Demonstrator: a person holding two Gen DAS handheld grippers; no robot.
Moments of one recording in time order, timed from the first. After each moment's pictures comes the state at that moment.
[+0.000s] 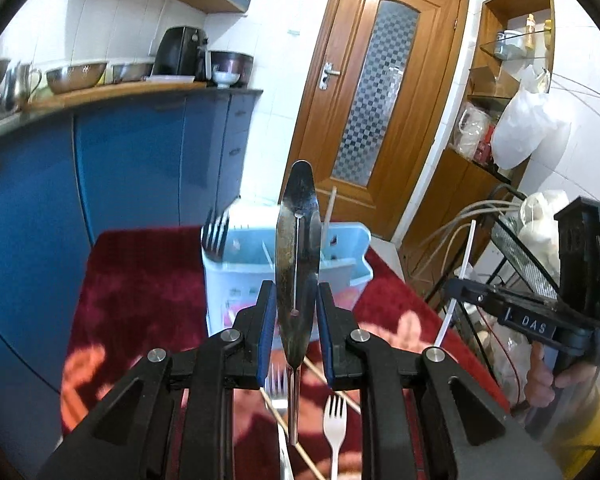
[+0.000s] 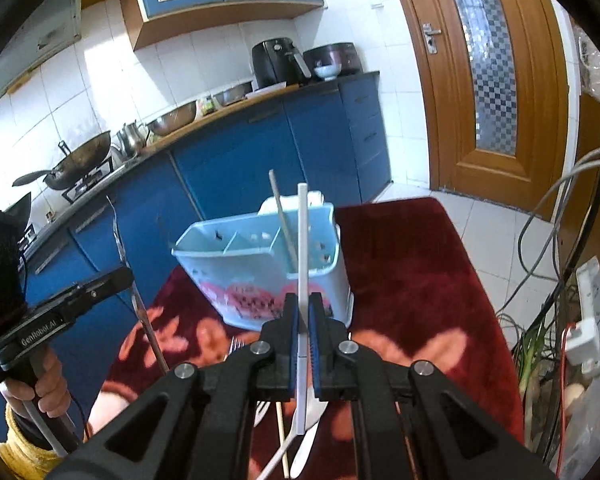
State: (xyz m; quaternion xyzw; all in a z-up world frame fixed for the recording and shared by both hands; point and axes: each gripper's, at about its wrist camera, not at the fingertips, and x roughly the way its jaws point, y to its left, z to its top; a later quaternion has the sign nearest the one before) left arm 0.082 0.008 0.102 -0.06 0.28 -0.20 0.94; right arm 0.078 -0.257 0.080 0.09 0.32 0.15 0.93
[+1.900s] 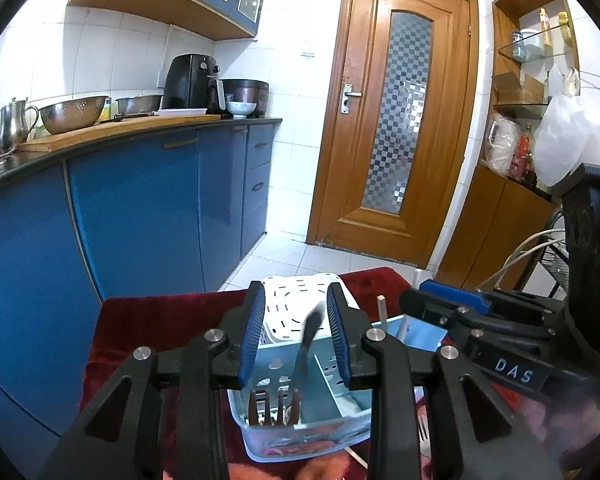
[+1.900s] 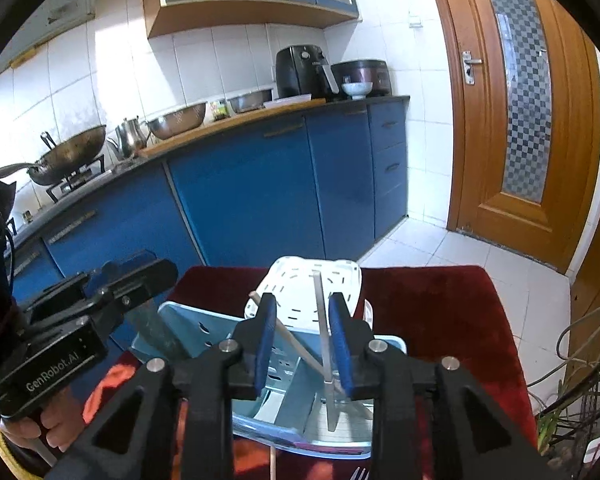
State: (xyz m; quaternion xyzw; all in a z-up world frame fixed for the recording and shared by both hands) left arm 0.188 -0.008 0.095 -0.03 0.23 -0.16 0.96; right arm 0.193 -0.197 0.081 0.04 0.28 0.17 0.94
